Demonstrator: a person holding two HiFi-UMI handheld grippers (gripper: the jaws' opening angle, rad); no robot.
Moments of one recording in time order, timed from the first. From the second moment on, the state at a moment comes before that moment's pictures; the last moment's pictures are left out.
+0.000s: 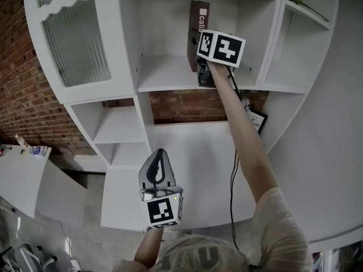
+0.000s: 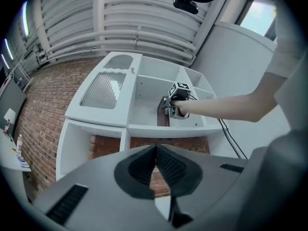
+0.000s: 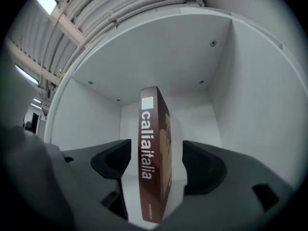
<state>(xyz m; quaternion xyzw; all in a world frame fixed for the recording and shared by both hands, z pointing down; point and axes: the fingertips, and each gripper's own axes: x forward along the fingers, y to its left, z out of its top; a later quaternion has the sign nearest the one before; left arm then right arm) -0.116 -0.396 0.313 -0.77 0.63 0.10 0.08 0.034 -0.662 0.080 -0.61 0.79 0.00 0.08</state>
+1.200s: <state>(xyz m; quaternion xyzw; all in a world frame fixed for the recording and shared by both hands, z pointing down) -0.154 -0.402 0.325 -0.74 0.66 0.10 0.07 0.023 -0.713 0.106 -0.66 0.75 0.00 -0.02</state>
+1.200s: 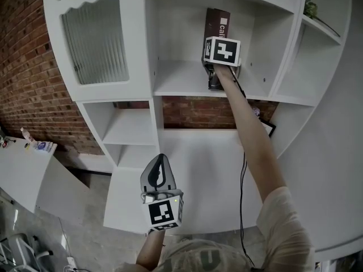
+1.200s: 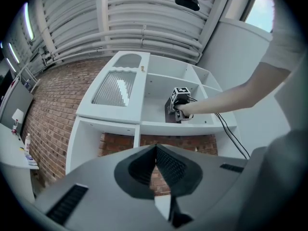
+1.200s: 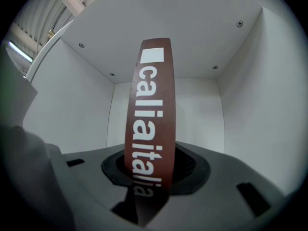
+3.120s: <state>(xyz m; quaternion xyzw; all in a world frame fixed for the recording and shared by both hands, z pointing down) -0.080 -0.363 0.274 -0.79 0.59 0.12 0.10 0.060 -0.373 0.293 -0.59 0.80 0.07 0.06</state>
